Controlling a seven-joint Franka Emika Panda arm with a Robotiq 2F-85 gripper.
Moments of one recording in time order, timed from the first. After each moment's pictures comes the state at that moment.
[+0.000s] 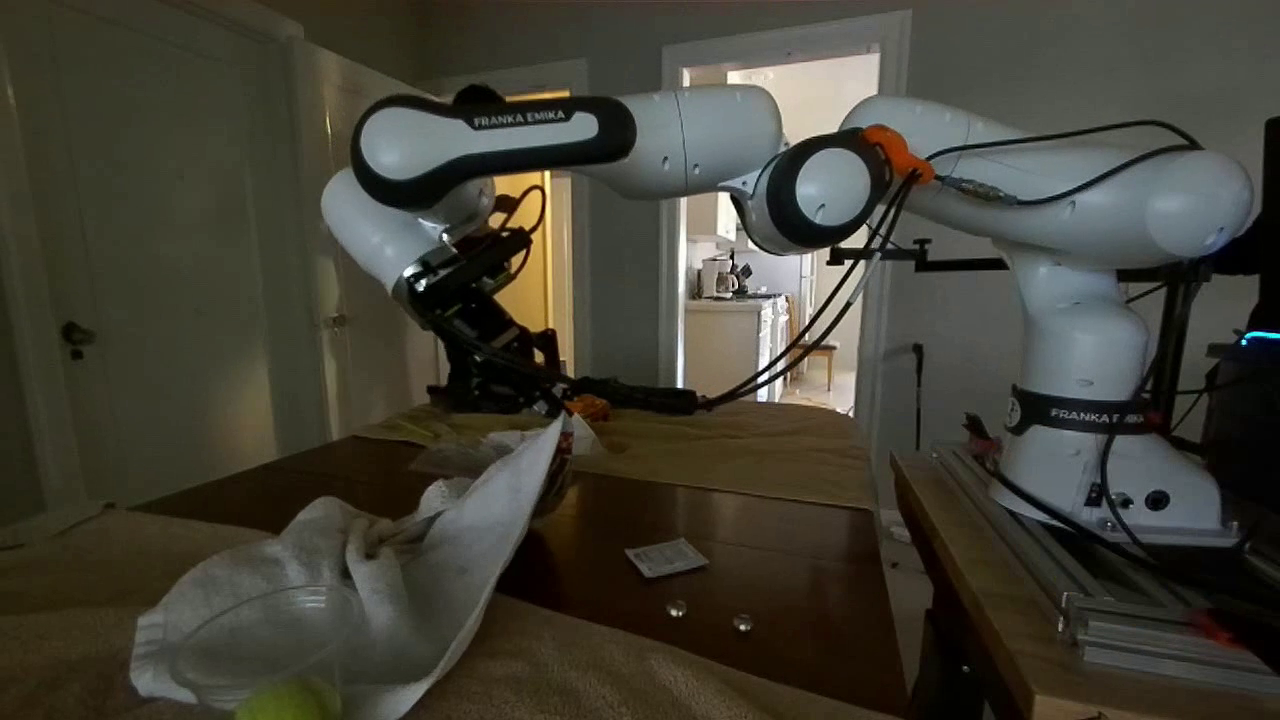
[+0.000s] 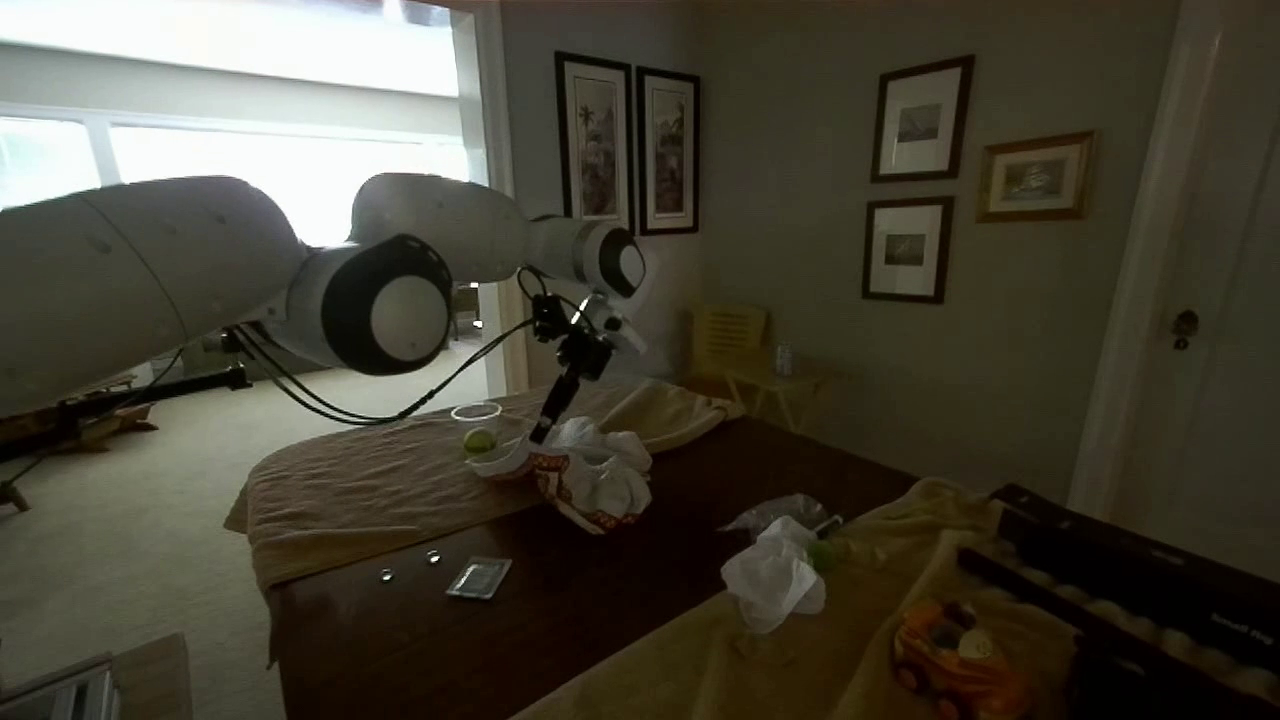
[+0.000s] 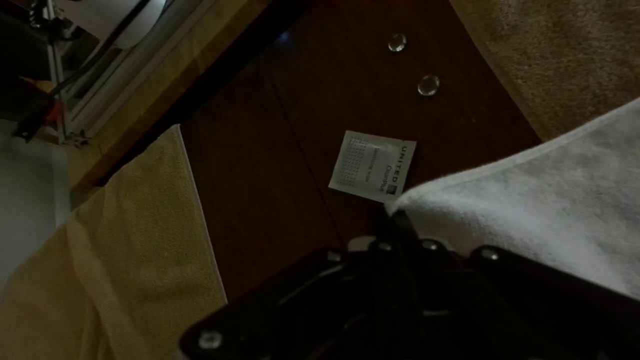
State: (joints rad) arm 0.27 1.26 0.00 -0.46 0.09 0.96 0.99
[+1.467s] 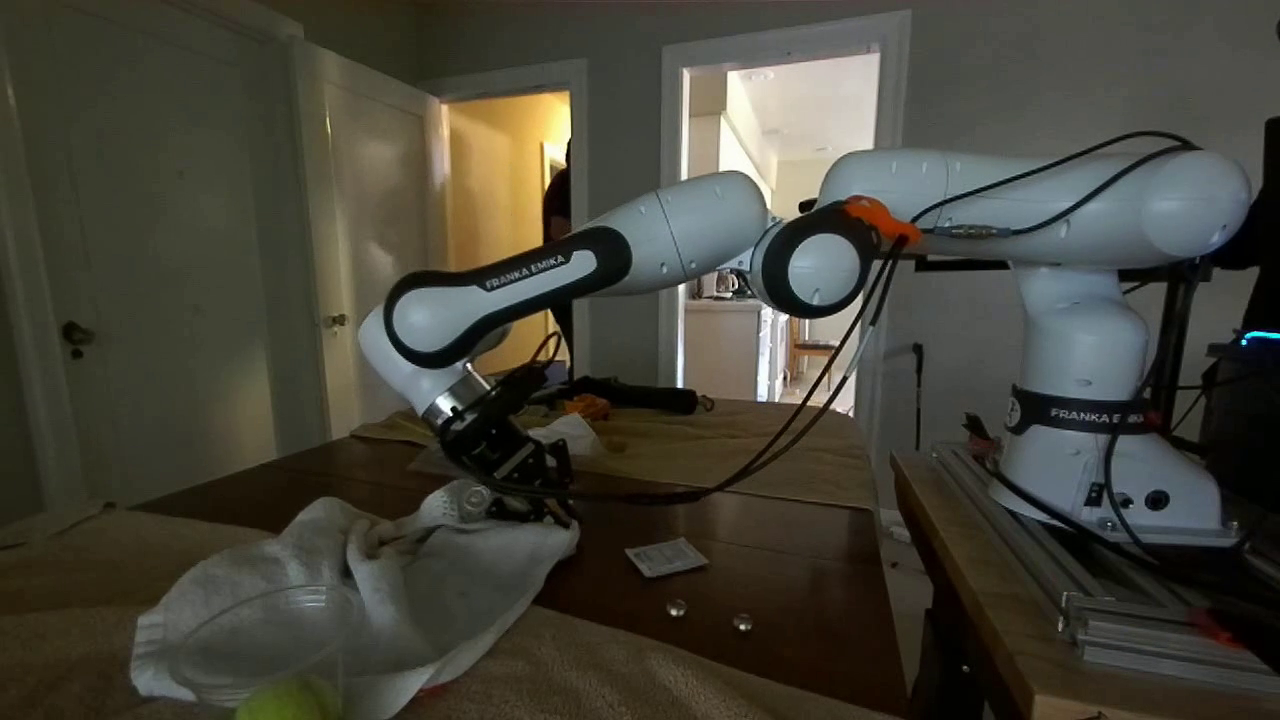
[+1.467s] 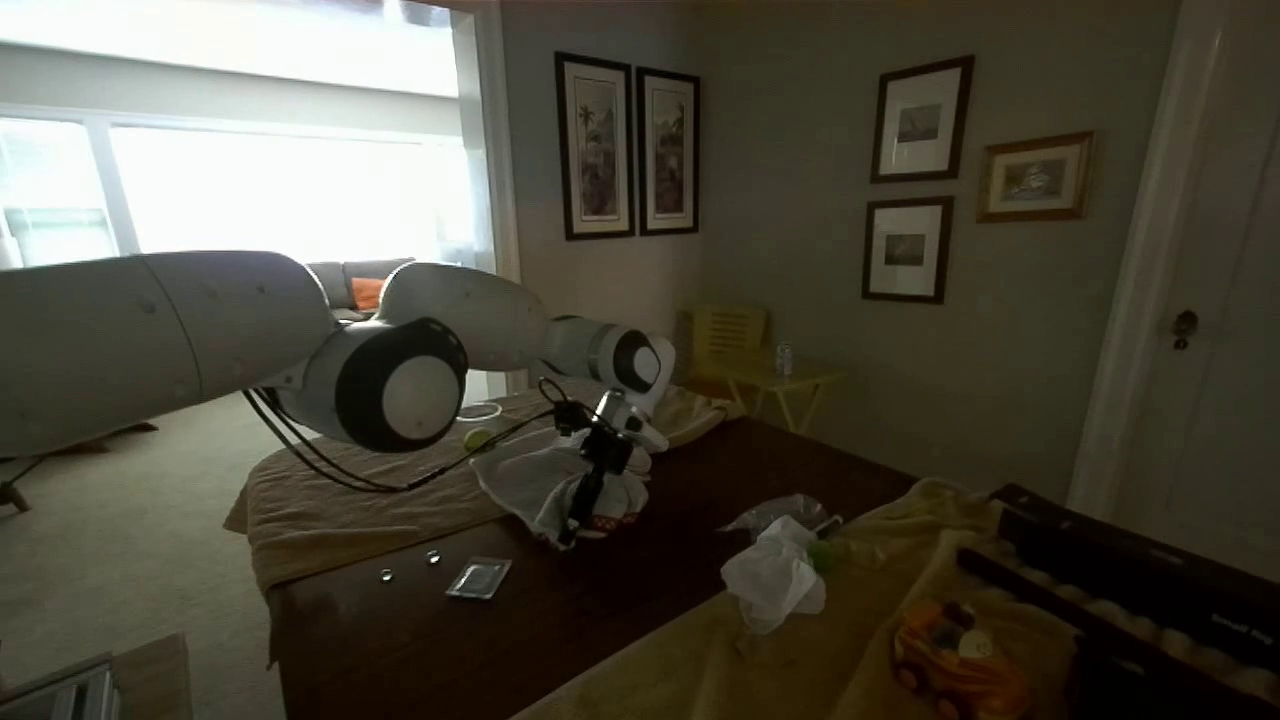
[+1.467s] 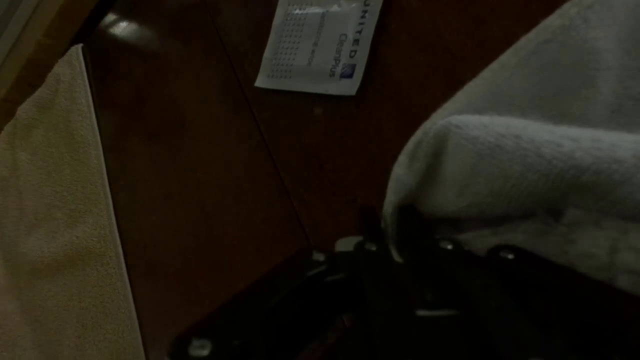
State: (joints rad) arm 0.24 1.47 -0.06 -0.45 0.06 1.18 0.94
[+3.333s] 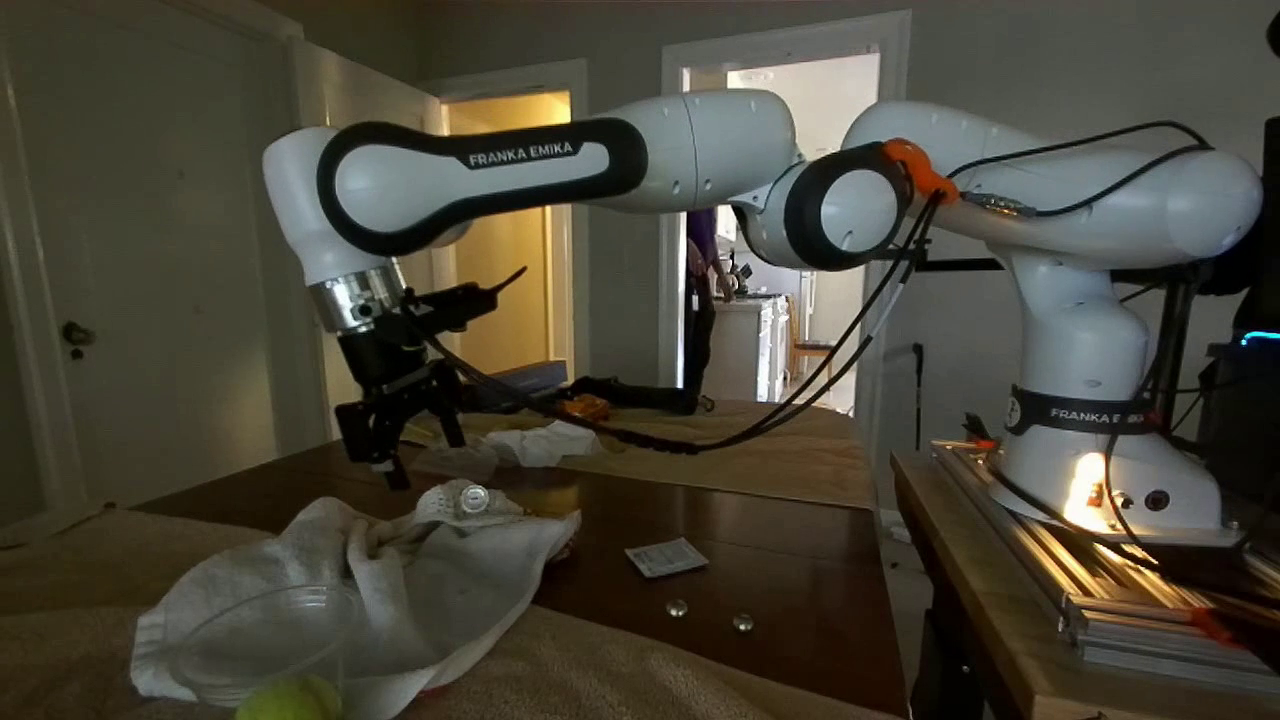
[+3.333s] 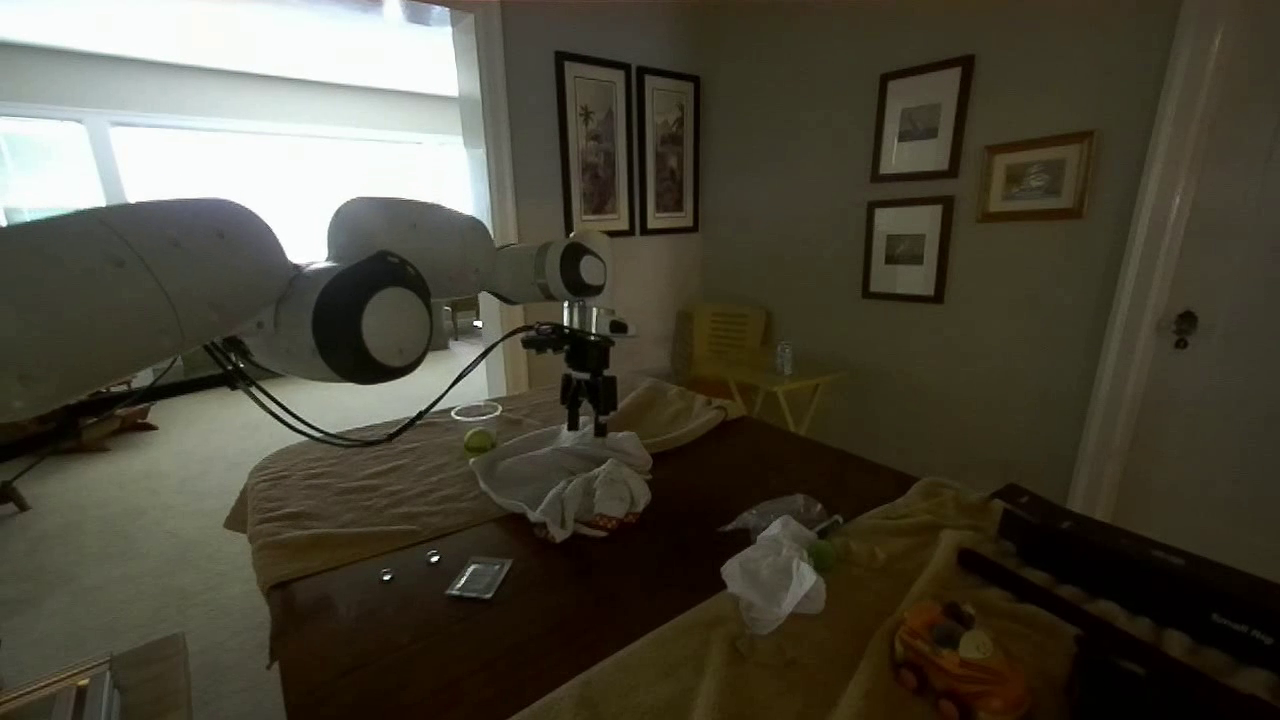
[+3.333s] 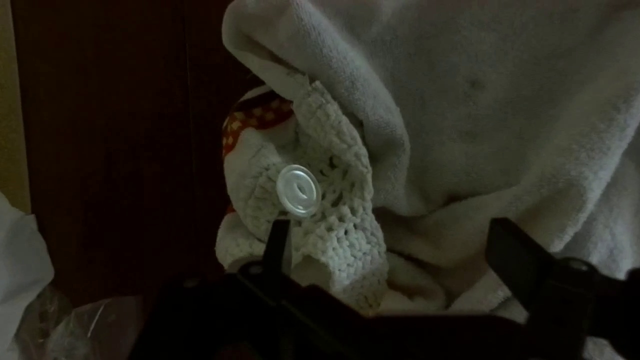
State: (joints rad) arm 0.39 1.32 -0.06 -0.42 -0.05 1.49 0.48
